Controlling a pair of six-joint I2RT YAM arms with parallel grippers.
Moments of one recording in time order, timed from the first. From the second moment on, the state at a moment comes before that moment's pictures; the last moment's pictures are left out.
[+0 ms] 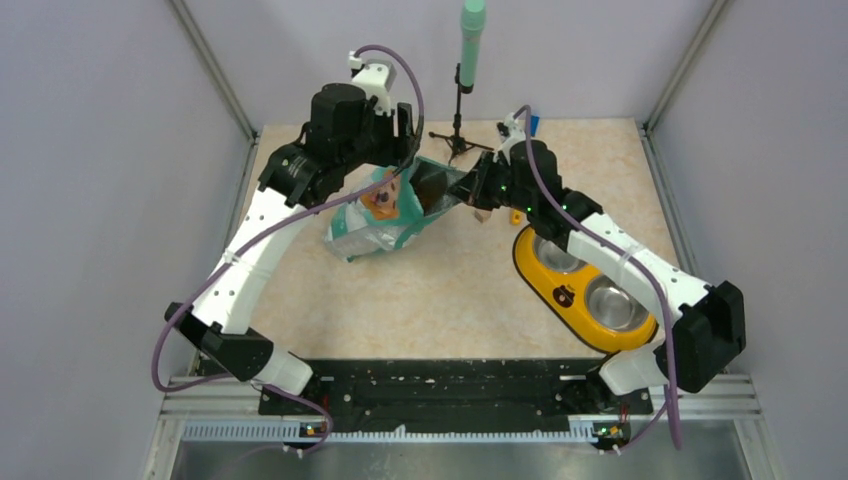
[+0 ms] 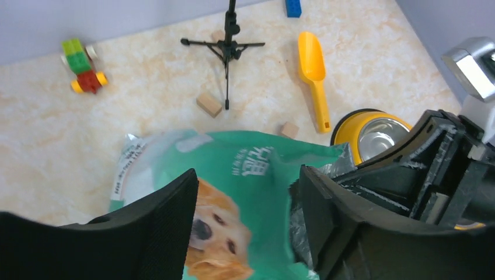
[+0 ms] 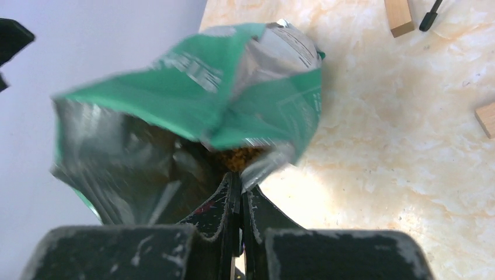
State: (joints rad) left arm -0.55 1.49 1.83 -0.74 -0.07 -0.22; right arm 0.62 1.40 1.23 -0.18 -0.15 0.74
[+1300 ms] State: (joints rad) left arm -0.67 1.59 2.08 -1.00 -0.30 -0.05; right arm 0.62 1.69 1.56 0.01 -0.41 0.79
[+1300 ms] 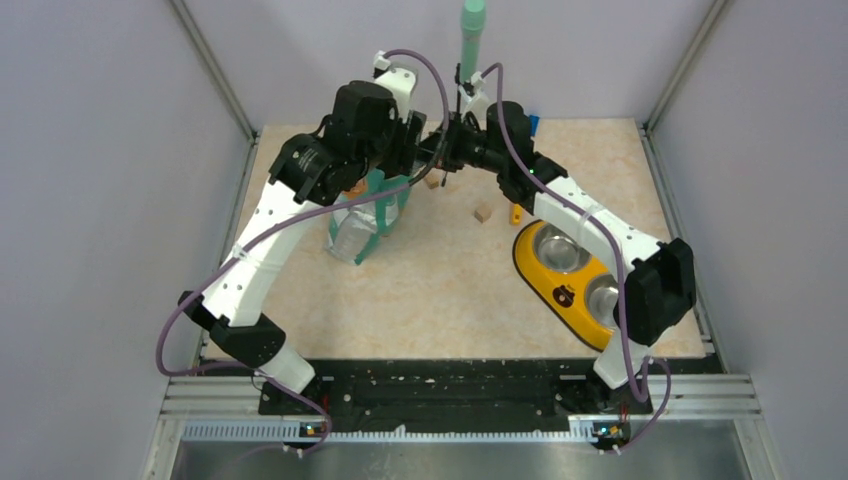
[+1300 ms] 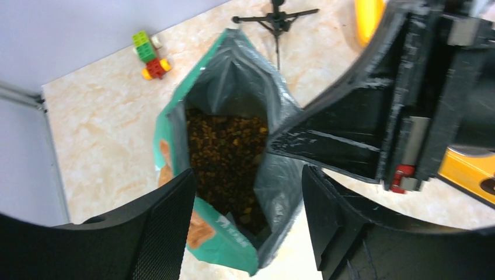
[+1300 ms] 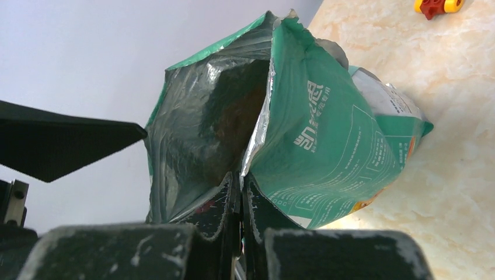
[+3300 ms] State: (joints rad) left arm -0.53 1.63 1.98 -0.95 -0.17 -0.24; right arm 0.49 1.26 1.04 -0.17 0.28 0.50
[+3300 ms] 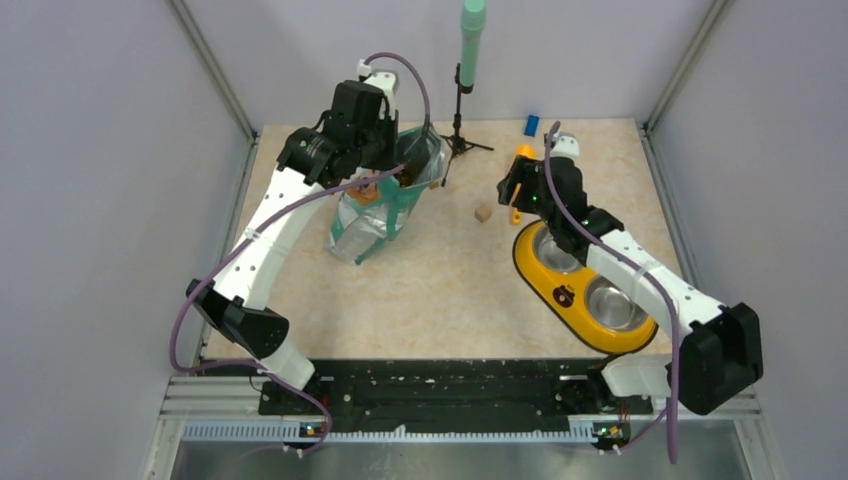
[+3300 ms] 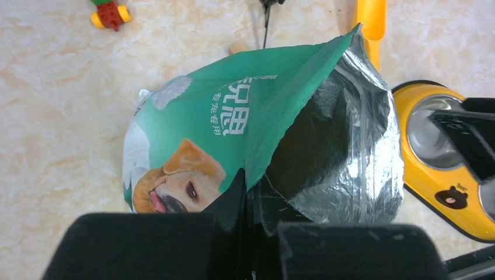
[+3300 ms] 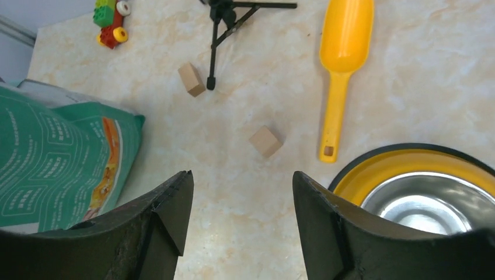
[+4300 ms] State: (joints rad) left arm -0.53 1.60 1.91 -0.89 -0.09 -0.31; right arm 0.53 1.52 1.33 -0.07 -0.44 0.85
